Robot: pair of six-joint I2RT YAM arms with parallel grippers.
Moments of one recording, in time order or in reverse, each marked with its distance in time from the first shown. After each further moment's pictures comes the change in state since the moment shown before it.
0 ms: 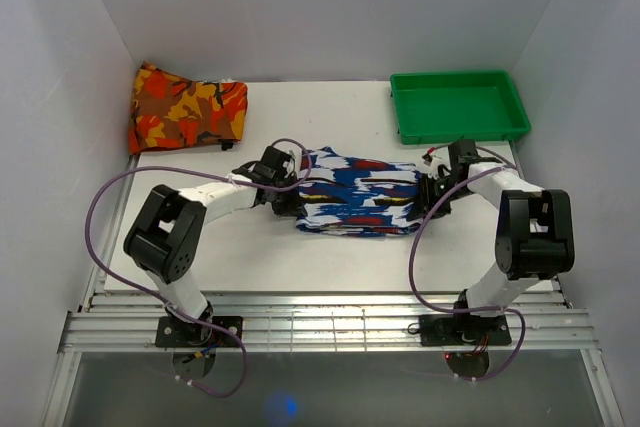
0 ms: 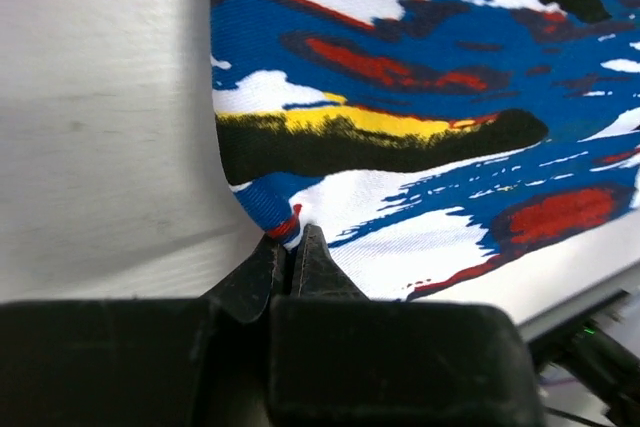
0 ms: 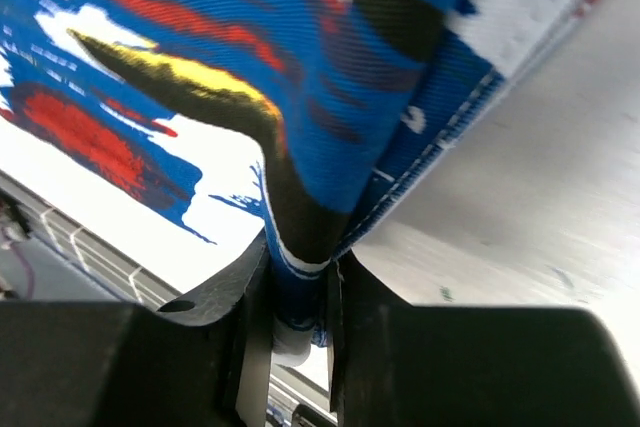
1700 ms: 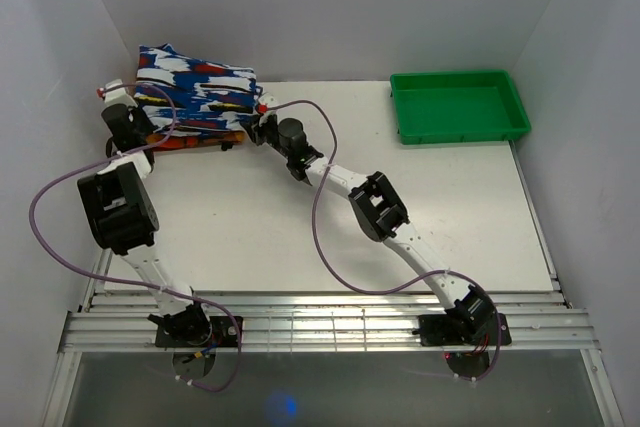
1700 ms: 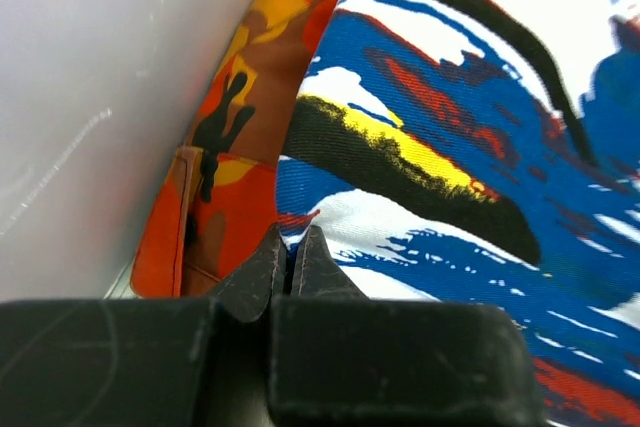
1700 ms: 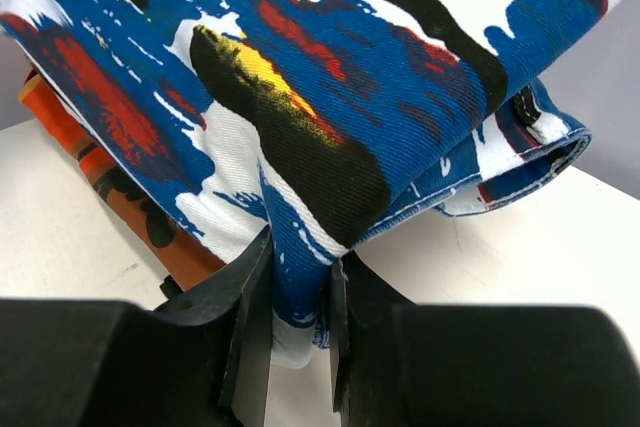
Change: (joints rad) left arm 0.900 0.188 0.265 0.748 -0.185 0.570; right arm 0.779 1.232 1.516 1.229 0.483 0.023
